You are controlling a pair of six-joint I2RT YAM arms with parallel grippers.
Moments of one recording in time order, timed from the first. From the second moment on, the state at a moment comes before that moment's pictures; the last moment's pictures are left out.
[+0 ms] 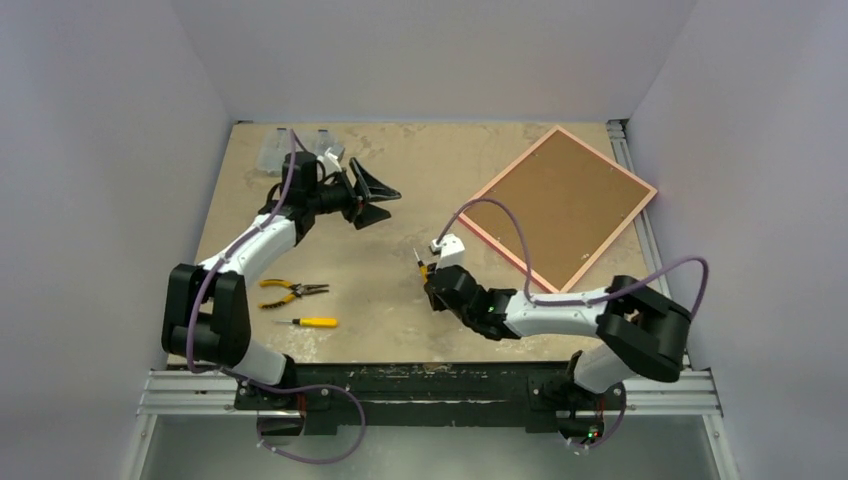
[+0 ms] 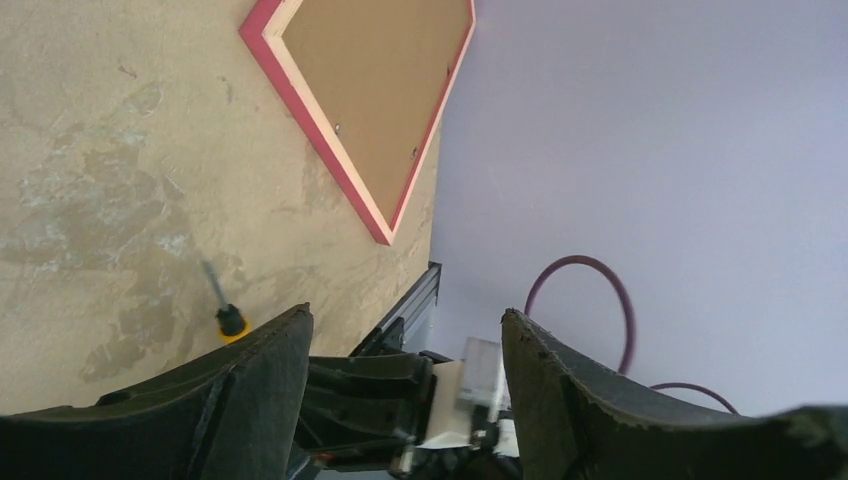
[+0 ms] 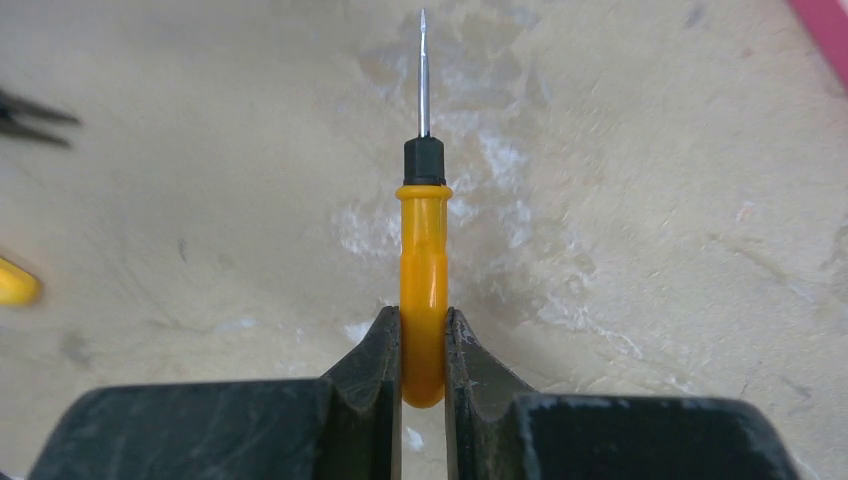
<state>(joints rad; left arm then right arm) -0.19 1.49 0.97 0.02 0.80 -1.08 1.10 1.53 0.65 0.22 0.47 0.51</state>
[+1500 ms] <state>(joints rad) -0.42 1.67 0.95 0.36 0.92 -1.23 0.91 1.12 0.74 0.02 0.17 0.66</state>
